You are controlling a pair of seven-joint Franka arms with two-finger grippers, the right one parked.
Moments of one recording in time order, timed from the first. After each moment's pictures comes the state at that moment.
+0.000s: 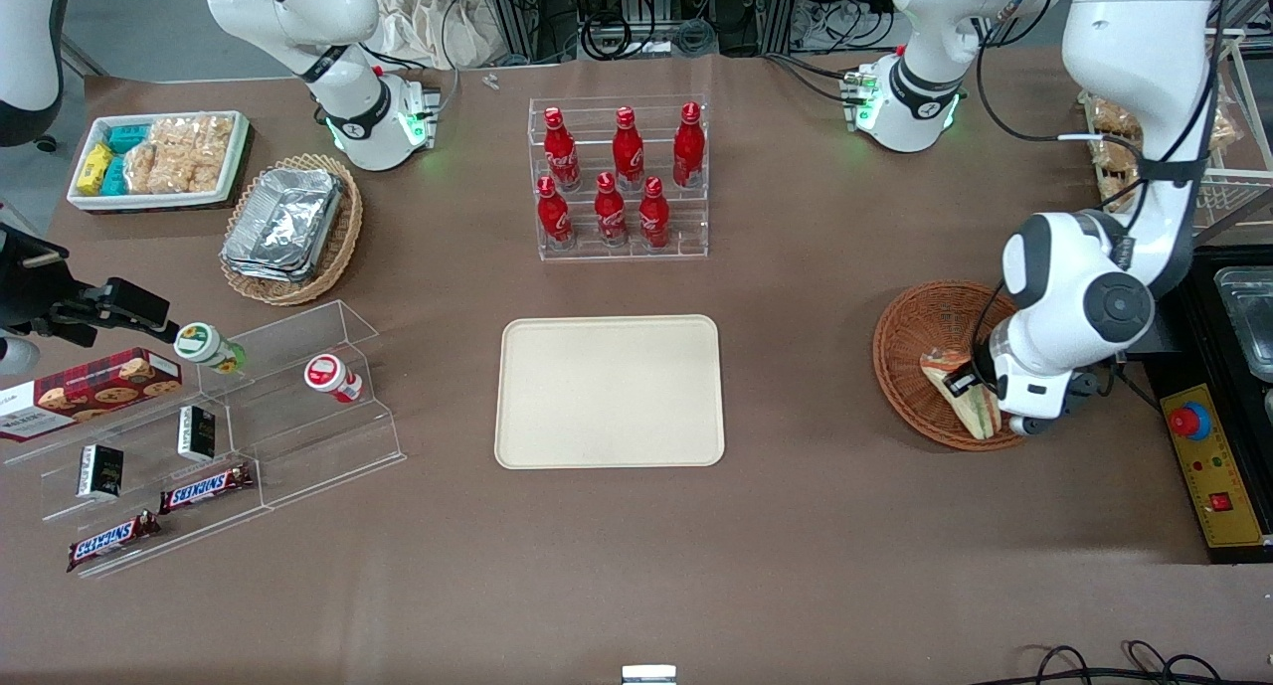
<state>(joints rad) -0.05 0.31 -0.01 -1.99 -0.02 2.19 -0.63</state>
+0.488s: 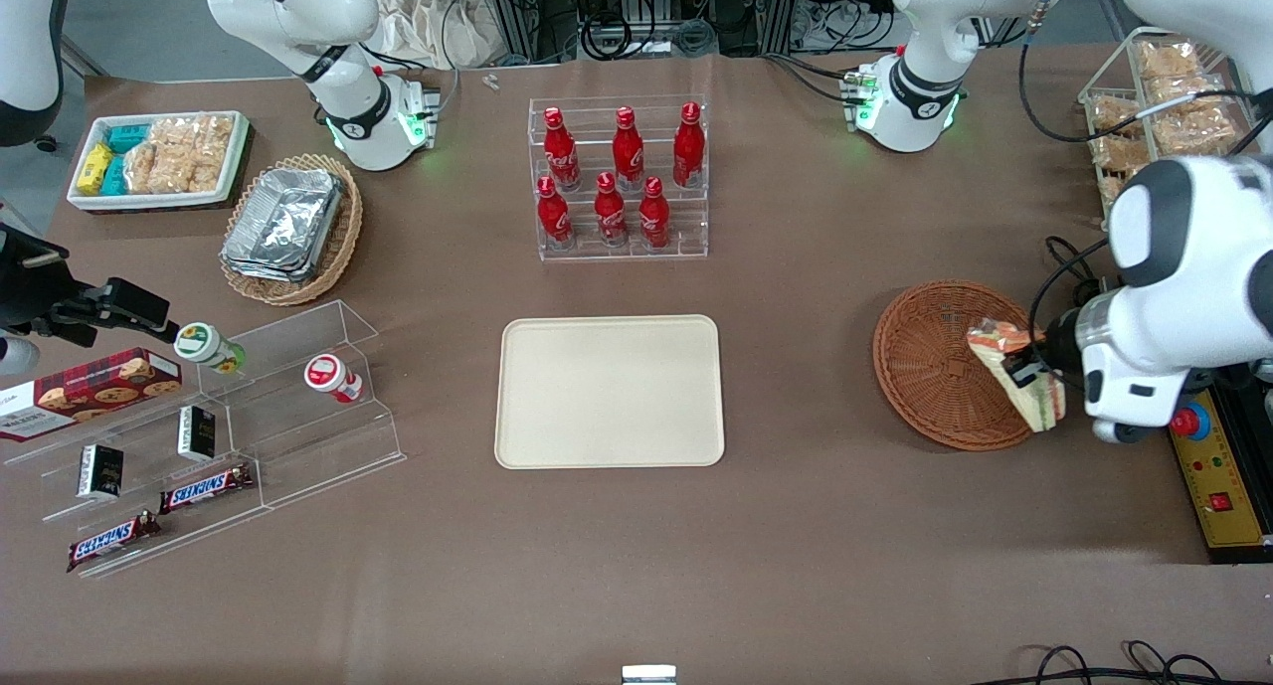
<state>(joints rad) -0.05 0.28 -0.04 -1.52 -0.03 1.63 -0.65</state>
